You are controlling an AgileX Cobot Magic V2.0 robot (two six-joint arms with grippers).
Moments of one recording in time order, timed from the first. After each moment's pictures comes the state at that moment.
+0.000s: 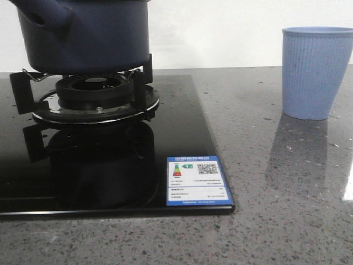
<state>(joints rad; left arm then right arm) -0.18 1.51 -1.19 -1.60 0.62 1.83 0.26 0.45 -0.64 0.59 0.30 -0.43</state>
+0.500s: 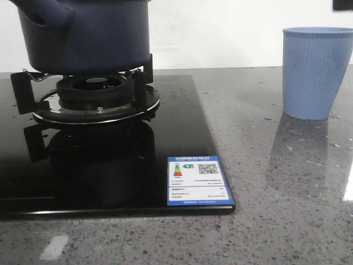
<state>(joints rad) -0.18 1.26 -1.20 -1.67 0.64 1.84 0.28 0.78 -0.45 0.50 -0.01 -0.43</state>
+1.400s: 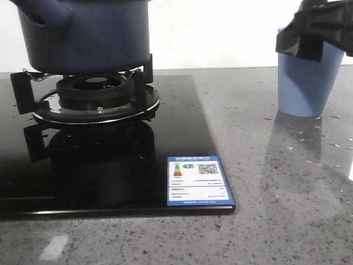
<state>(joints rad) -0.18 1.22 -1.20 -1.67 0.69 1.84 0.42 1.20 -0.45 0.55 -0.52 -0.36</state>
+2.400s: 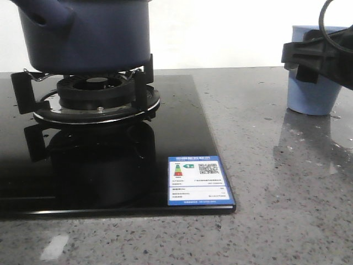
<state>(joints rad) -0.18 1.22 -1.20 -1.67 0.72 1.84 0.40 1.44 -0.45 0.55 -0.80 -0.24</state>
